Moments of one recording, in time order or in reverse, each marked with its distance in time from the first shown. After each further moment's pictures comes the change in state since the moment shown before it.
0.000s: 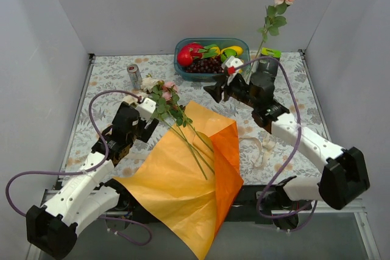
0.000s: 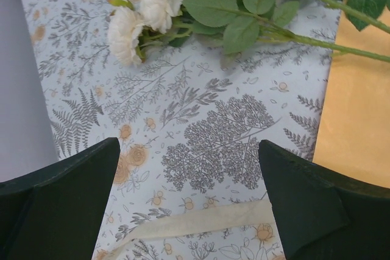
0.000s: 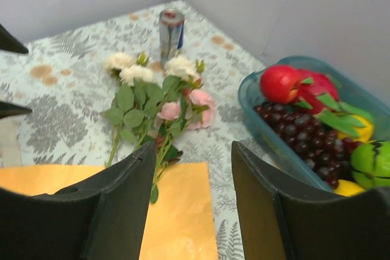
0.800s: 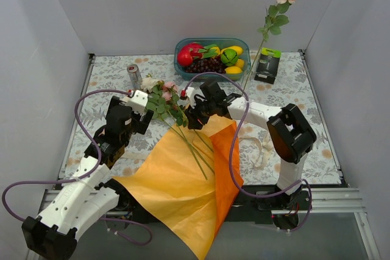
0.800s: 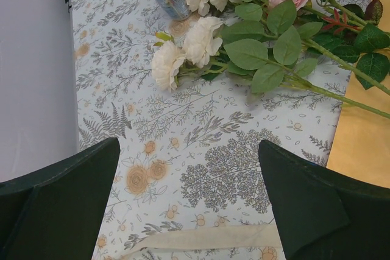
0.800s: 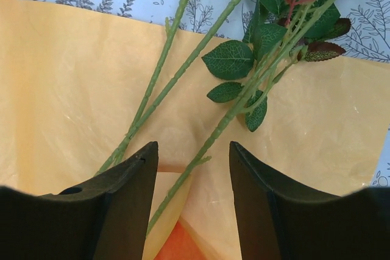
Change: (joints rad) left arm 0.025 -0.077 0.063 0.051 -0.075 -0.040; right arm 0.151 0.629 0.375 -0.620 -0.174 -0.163
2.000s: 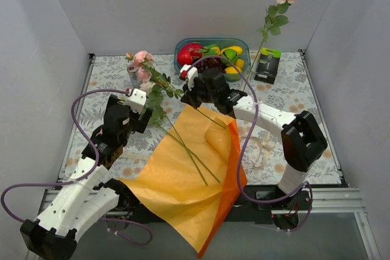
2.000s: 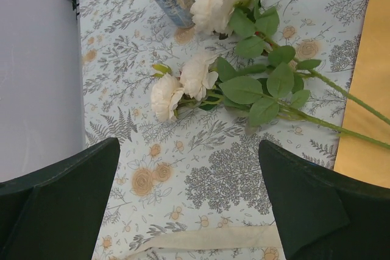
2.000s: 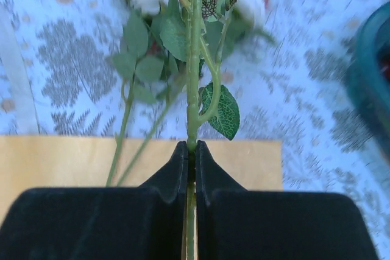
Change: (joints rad) left arm 0.000 -0.012 0.031 -0.025 -0.001 0.004; right arm 0.032 -0.098 0.011 0.222 0.186 0.114
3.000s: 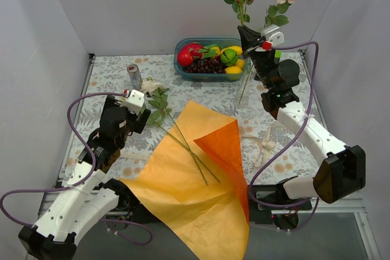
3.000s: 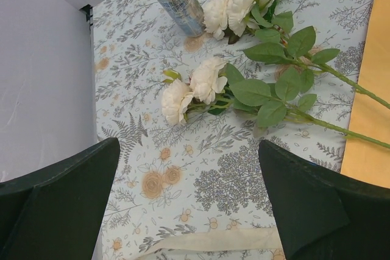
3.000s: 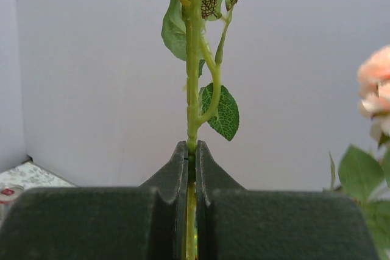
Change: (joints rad) left arm 0.000 -0.052 0.005 -0.004 -0.006 0.036; right arm -0.296 -0.398 -0.089 0.759 0.234 -0.019
